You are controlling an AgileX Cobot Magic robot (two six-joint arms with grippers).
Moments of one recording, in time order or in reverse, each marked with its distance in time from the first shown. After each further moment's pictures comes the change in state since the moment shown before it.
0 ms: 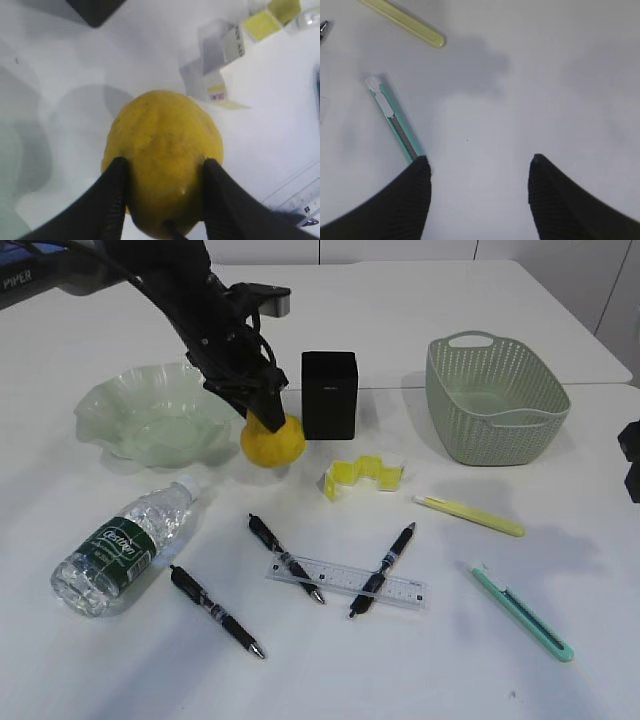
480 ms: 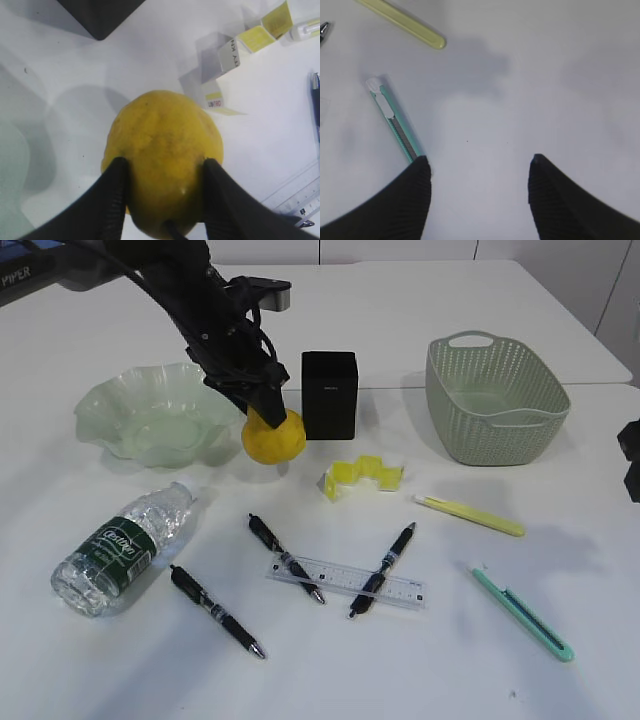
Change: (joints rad) left arm 0.000 0.000 -0.026 0.000 0.012 -0.010; right arm 0.000 0.000 0.000 0.000 -0.004 0.000
